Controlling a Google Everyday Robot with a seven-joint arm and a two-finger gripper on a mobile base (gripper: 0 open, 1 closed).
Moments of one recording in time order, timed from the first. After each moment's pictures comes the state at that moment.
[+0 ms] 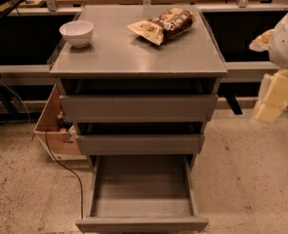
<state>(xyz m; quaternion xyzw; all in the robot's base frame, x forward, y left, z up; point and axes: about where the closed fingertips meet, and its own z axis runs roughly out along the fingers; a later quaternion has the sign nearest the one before) 0.462 -0.220 0.969 -0.60 0.77 -0.03 0.19</state>
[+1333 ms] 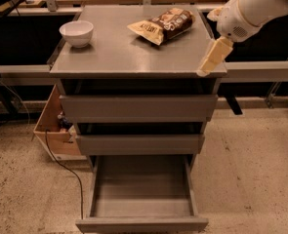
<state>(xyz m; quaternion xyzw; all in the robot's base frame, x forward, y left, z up) 0.660 -0.172 0.949 -0.60 0.72 0.00 0.34</state>
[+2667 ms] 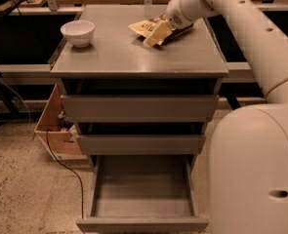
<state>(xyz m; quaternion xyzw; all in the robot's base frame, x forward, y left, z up) 0.830 -0.066 0.937 -0.50 0.73 0.06 0.46</state>
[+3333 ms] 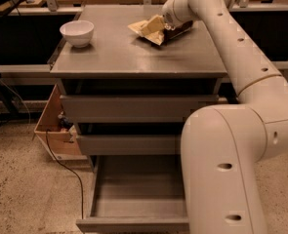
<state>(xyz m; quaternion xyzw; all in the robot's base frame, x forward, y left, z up) 0.912 -0.062 0.926 -0.39 0.76 0.06 0.51</state>
